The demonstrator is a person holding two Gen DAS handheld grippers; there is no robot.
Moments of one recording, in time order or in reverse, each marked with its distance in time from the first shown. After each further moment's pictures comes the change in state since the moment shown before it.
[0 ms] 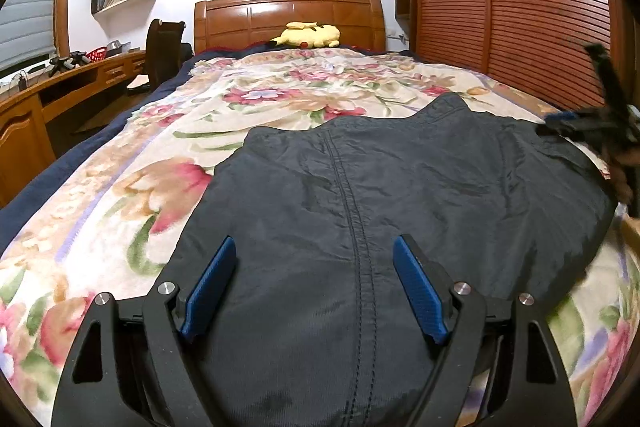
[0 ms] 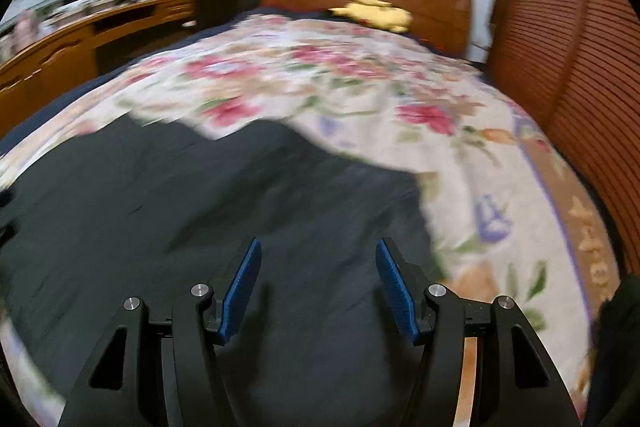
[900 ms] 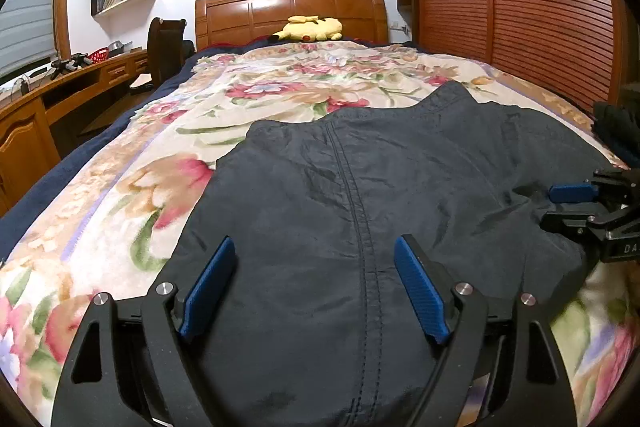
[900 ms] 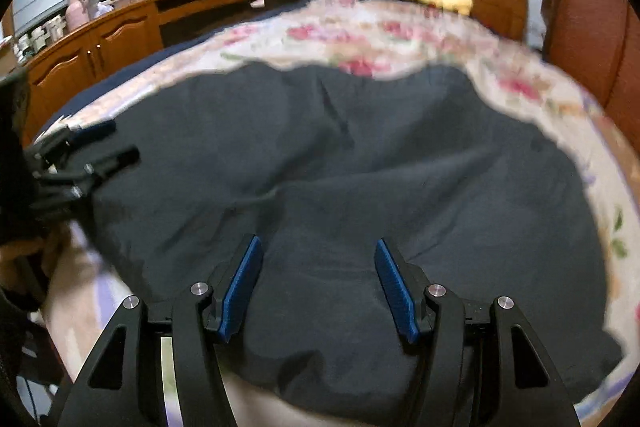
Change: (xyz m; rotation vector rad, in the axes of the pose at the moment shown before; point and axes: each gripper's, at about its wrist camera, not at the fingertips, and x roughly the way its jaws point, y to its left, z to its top) left arm 0.004 -0.003 0.000 0.018 0.028 0.026; right arm -0.030 0.091 -0.063 0.012 0.061 0.189
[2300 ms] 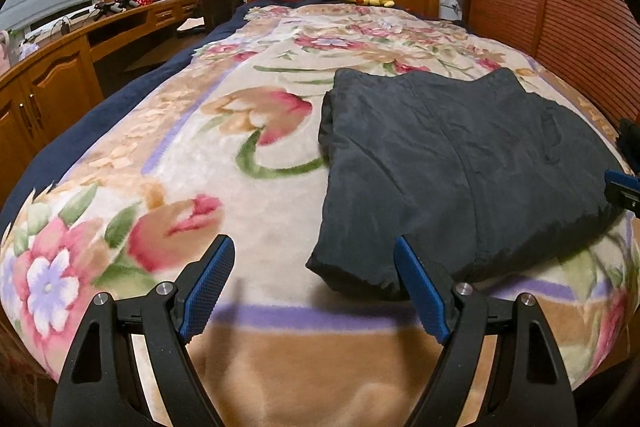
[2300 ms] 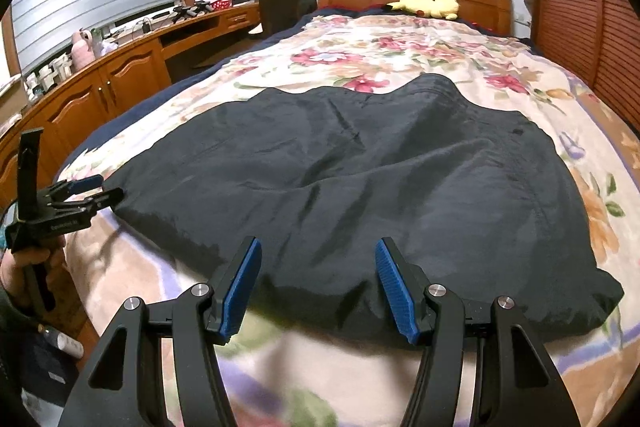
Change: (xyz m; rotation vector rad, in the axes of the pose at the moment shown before) left arm -0.039 0.067 -0.033 -0.129 0.163 0.101; right arm -0.045 0.008 -0.017 0.078 -0.077 0.015
